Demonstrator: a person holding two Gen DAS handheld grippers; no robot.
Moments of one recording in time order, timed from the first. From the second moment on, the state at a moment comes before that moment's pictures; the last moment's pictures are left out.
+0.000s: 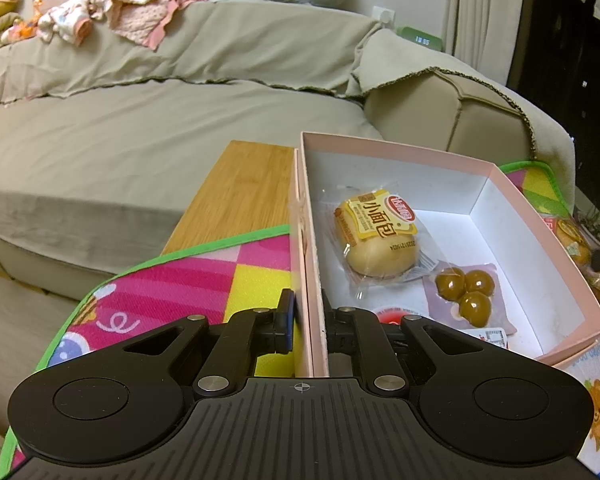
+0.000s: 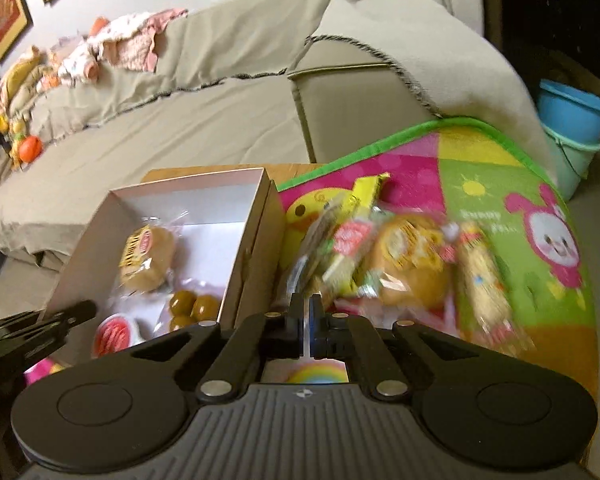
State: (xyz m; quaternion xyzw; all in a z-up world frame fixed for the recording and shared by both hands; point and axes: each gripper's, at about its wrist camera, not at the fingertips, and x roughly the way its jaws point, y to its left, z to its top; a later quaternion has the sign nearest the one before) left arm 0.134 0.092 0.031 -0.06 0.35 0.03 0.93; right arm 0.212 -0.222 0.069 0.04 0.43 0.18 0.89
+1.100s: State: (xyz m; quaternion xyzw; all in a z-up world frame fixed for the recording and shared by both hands) left arm 0.136 0.088 0.031 -0.06 0.35 0.03 0.93; right arm 0.238 -0.294 0.022 0.02 0.44 0.05 0.90
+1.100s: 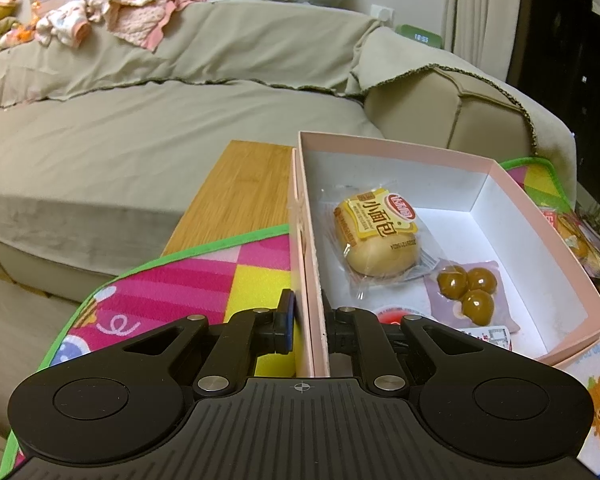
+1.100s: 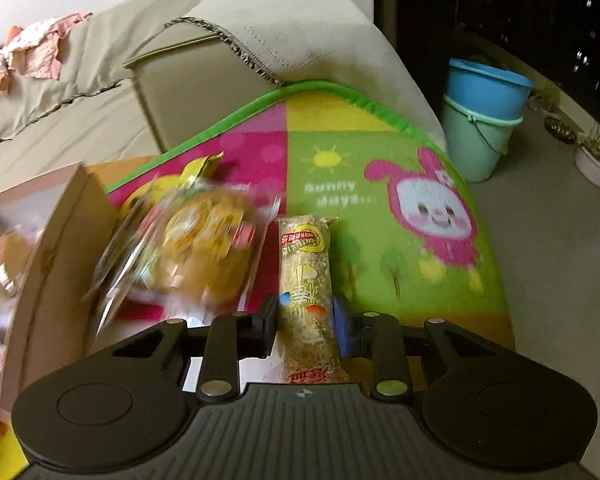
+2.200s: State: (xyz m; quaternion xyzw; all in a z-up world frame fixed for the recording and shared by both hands) left arm 0.138 0.092 0.029 -0.06 0.35 0.02 0.93; right arm 0.195 -0.119 0.144 0.01 0.34 0.24 0.91
